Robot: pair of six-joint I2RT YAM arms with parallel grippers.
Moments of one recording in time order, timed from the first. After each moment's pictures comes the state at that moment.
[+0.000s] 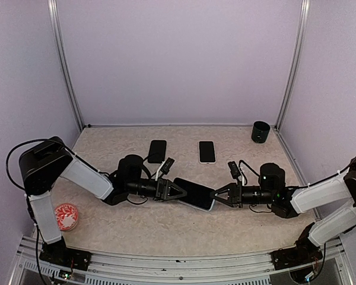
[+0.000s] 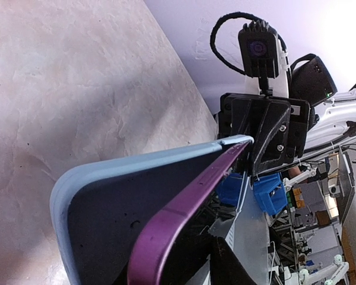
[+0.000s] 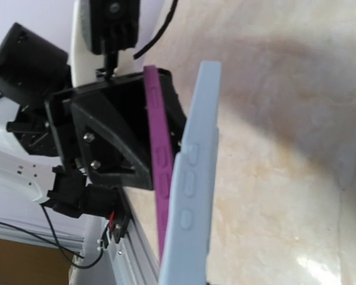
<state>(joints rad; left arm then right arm) -0.80 1.89 0.75 0.82 0.73 -0.80 0.72 1.37 0.33 0.78 -0.61 0.98</state>
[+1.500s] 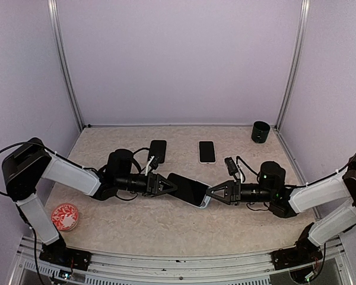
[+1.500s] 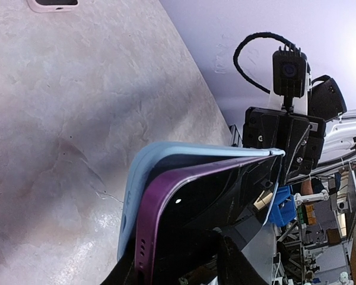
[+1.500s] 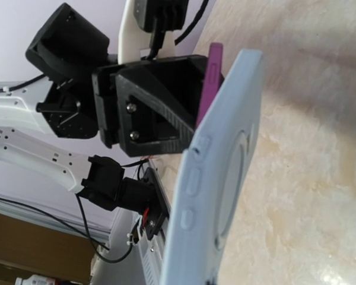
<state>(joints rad) -0.74 1.72 0.70 0.64 0.69 -0.78 0.76 1.37 0.35 0.87 -0.65 0.99</state>
